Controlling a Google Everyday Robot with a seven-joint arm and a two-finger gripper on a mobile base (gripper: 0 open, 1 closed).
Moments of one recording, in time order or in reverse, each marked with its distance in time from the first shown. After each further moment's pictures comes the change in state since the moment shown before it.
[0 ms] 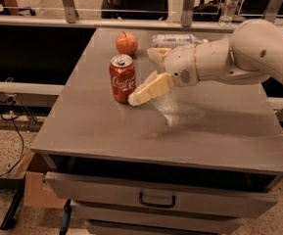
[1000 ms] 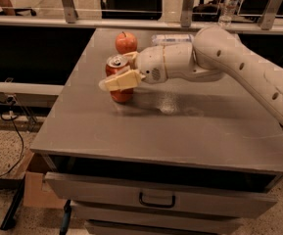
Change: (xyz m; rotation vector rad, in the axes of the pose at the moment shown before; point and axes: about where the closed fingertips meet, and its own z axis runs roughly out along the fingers) arm -0.012 -0.010 0.079 -0.146 -0.115 -0.002
